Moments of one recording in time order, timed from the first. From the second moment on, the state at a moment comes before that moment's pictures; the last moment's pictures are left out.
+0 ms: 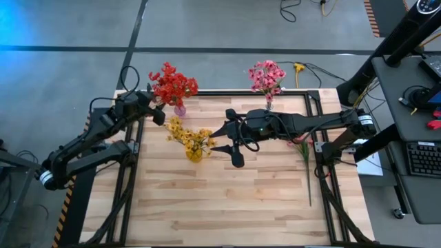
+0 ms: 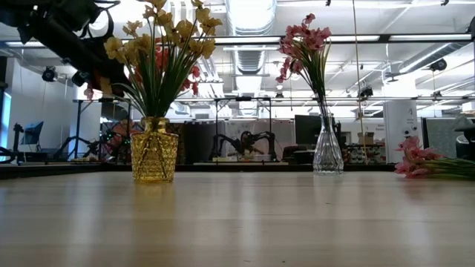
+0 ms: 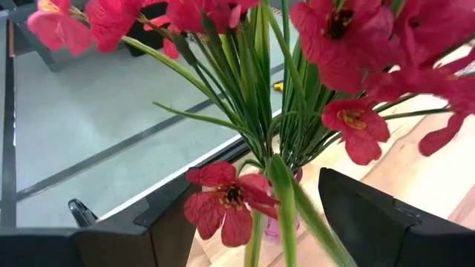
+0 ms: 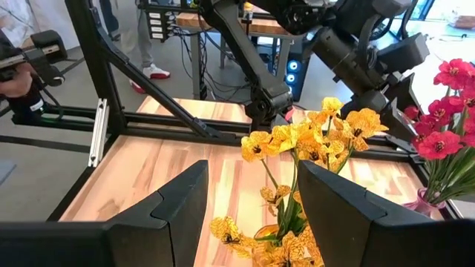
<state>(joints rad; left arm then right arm) 0.80 0.62 0.53 -0.35 -0.15 0.02 0.06 1.59 1.48 -0.18 -0.05 -0.06</state>
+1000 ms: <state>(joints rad) 0.80 0.62 0.85 -0.79 -0.20 -0.02 0.06 1.58 1.48 -0.30 -0.05 0.10</state>
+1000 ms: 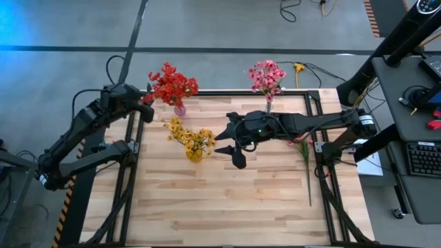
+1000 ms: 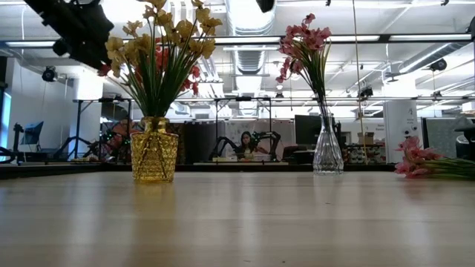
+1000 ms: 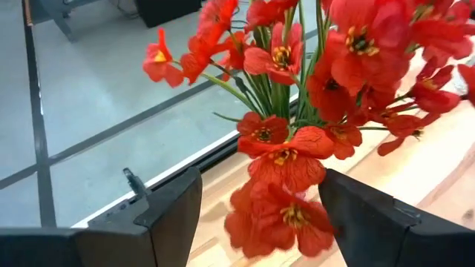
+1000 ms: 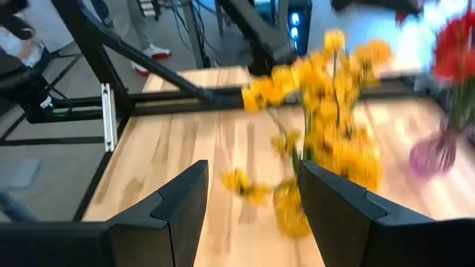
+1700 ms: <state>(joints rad) 0.80 0.57 1.00 -0.86 -0.05 -0.03 0.06 1.48 1.48 -0.92 -0.05 0.55</state>
